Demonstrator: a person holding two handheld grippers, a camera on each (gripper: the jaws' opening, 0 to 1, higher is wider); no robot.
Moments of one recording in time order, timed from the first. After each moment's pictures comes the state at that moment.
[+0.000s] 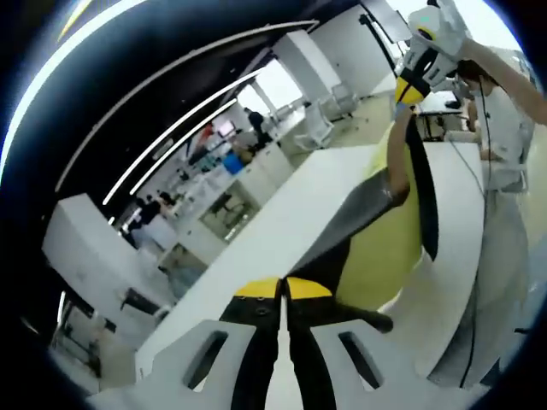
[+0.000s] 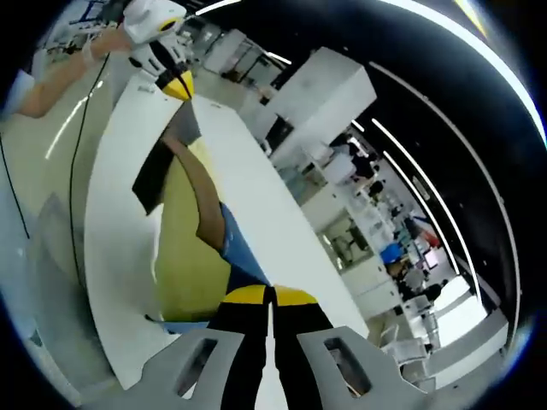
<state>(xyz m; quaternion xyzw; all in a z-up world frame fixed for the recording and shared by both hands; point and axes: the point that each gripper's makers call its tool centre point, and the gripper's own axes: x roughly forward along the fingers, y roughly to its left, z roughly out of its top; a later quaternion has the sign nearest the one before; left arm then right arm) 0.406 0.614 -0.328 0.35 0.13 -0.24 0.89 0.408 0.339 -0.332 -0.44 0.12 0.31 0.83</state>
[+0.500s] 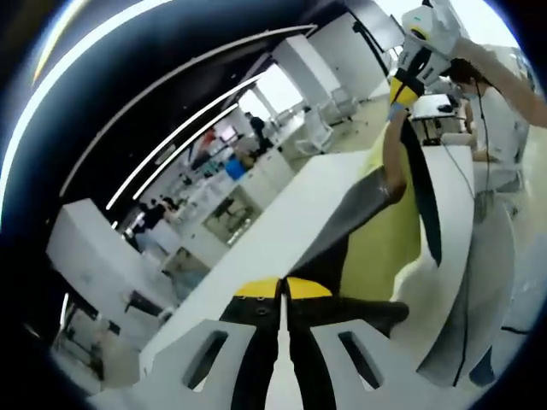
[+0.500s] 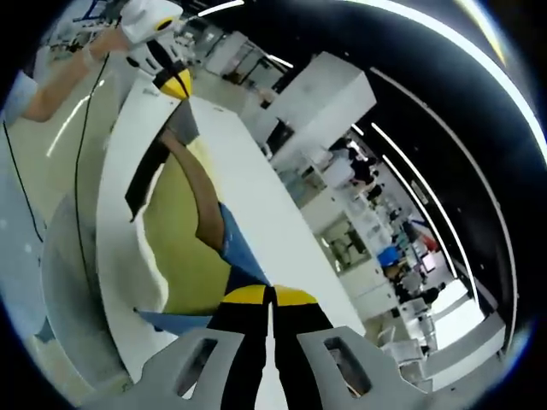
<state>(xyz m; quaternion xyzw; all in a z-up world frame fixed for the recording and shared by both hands) 0.346 0.612 -0.316 0.35 0.13 -0.24 0.90 0.360 0.336 -0.316 -0.44 0.11 0.32 0.83</state>
